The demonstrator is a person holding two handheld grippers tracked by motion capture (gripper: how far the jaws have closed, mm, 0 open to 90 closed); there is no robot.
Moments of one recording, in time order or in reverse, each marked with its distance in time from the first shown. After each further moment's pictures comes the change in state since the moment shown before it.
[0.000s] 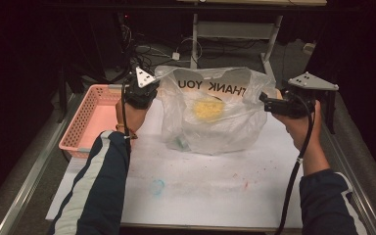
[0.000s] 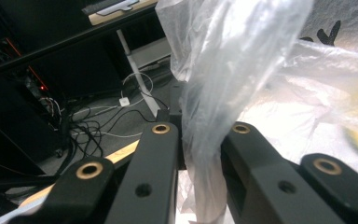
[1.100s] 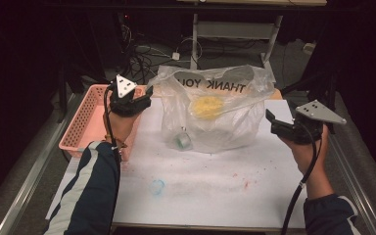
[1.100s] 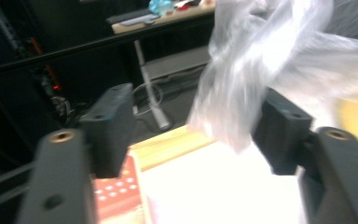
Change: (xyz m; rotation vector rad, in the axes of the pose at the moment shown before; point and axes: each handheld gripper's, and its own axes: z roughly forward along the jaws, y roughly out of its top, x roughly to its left) left arm 0.013 -0.034 -0.032 -0.098 0.044 -0.097; right arm 0.016 -0.050 -0.037 -0.028 -0.078 0.000
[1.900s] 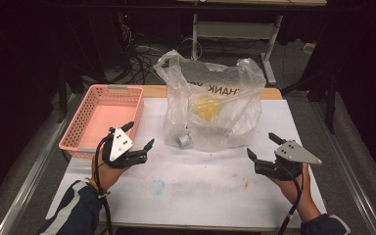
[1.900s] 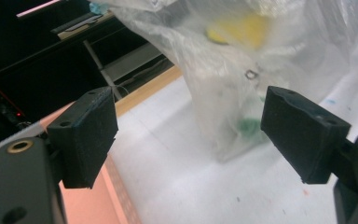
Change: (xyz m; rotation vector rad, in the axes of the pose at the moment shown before) left arm -0.040 -0.089 -0.089 0.009 -0.159 0.232; right arm 0.053 -0.072 -0.023 0.016 0.180 -0.100
